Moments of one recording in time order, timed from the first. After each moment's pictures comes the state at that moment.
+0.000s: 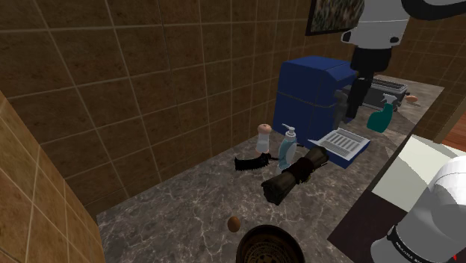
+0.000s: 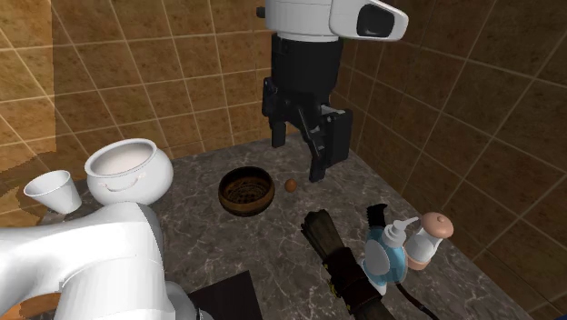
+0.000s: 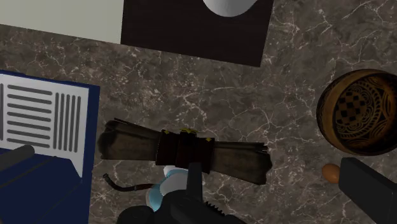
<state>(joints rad) 0.01 -0.83 0.05 -2.34 0.02 1.45 -0.14</state>
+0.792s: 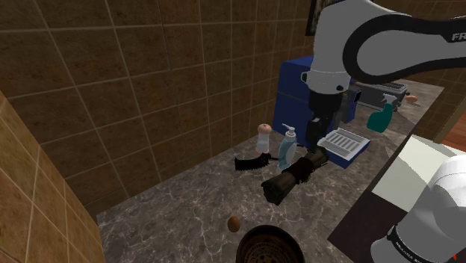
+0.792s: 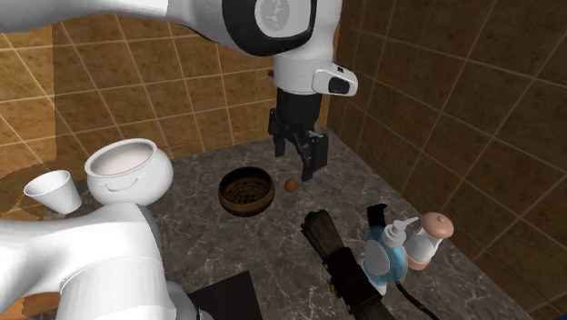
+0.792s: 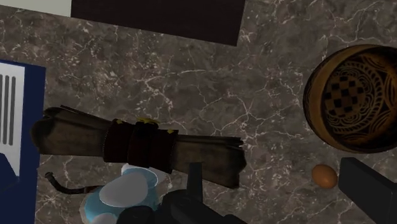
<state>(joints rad) 0.07 -0.69 0.22 -2.47 0.12 1.71 0.02</state>
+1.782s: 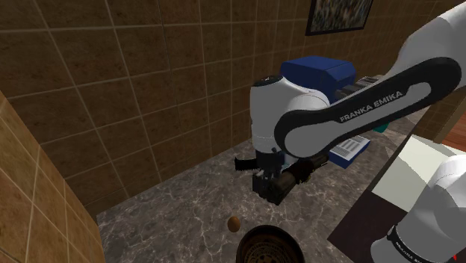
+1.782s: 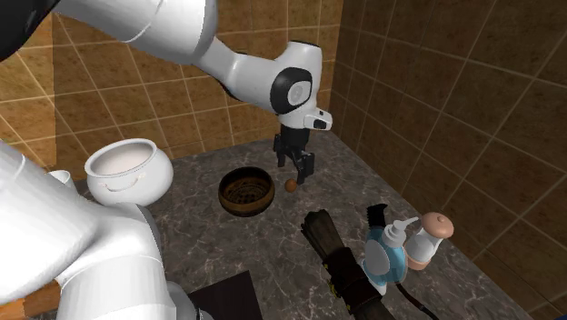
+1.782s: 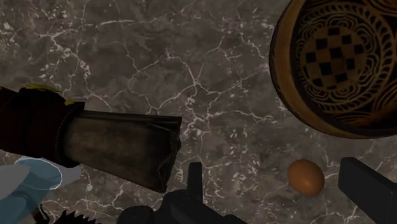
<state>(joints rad) 0.09 -0.21 0.46 -2.43 0.10 2.12 0.27</state>
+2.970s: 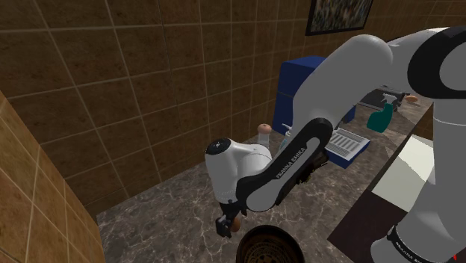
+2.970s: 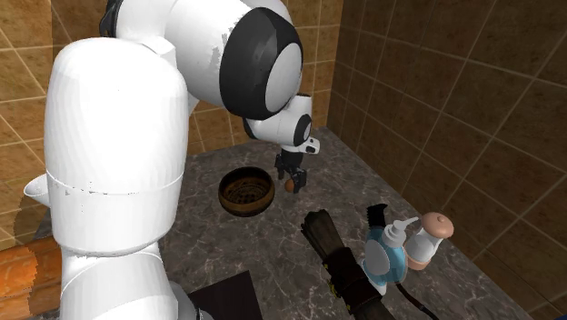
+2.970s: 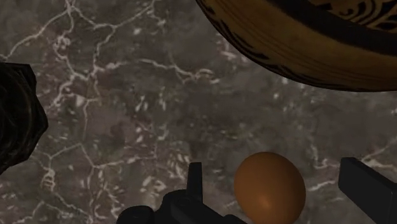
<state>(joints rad) 0.21 0.42 0.47 -2.17 -0.25 2.37 0.63</state>
